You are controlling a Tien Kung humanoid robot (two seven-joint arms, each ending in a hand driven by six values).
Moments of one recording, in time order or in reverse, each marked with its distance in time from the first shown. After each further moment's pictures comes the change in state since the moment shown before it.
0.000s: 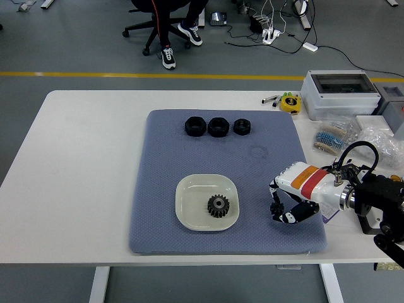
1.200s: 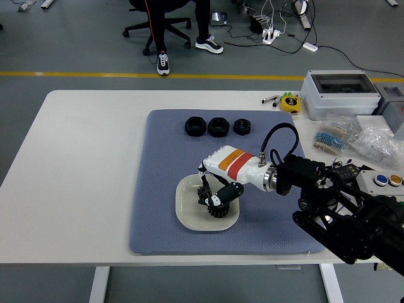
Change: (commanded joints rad) left arm 0.015 0.004 -0.019 -0.006 0.042 -0.009 0.015; right arm 0.215 0.373 -0.135 -0.311 0.086 -0.060 -0.004
